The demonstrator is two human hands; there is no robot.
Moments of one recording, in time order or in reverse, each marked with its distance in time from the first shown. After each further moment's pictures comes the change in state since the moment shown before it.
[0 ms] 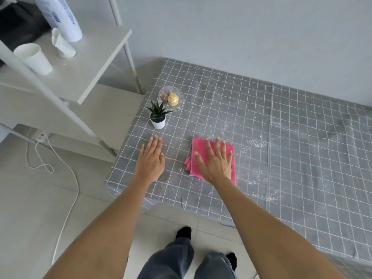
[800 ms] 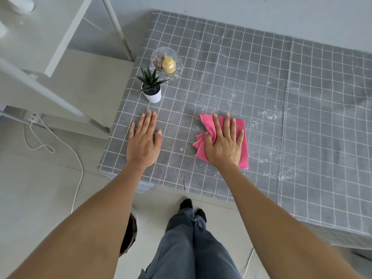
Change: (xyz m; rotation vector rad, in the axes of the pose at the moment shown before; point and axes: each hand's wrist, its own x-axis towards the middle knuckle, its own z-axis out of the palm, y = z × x) left_hand 0.002 -0.014 0.021 -0.038 0.130 -0.017; right_hand 0.004 0.011 0.030 0.003 0.123 0.074
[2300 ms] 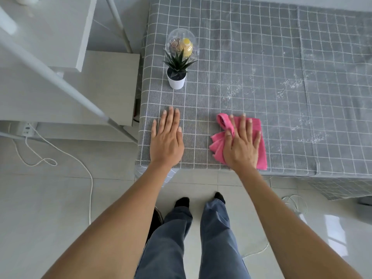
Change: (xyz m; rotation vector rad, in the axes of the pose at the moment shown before) left_hand -0.026 -0.046 -0.006 -0.034 0.004 0.168; right_hand -0.073 -0.069 0.030 0.045 0.009 0.209
